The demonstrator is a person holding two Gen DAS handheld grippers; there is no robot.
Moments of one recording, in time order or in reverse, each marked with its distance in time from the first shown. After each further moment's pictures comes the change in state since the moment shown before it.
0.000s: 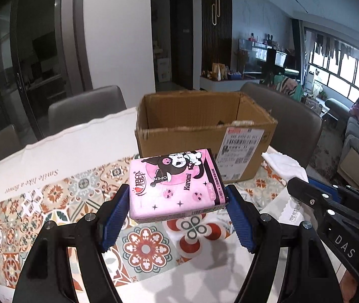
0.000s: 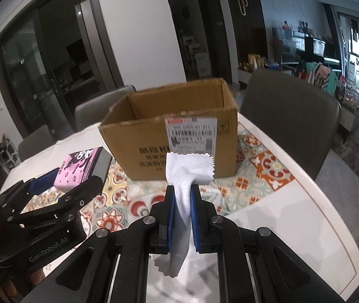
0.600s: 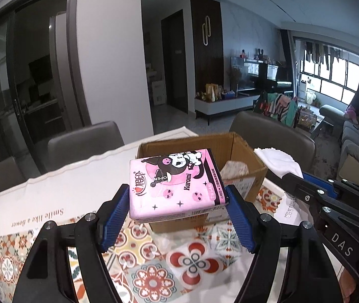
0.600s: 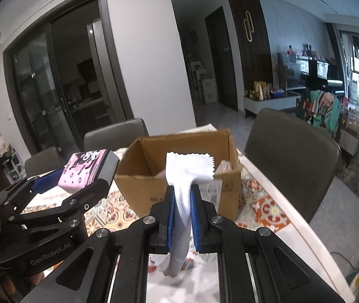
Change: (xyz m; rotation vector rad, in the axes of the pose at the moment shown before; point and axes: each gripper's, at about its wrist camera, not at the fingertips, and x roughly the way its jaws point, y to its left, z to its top) left arm -0.018 -0.001 0.057 0.055 -0.124 -0.015; right arm -0.021 0.004 0.053 -0.040 -0.148 0.024
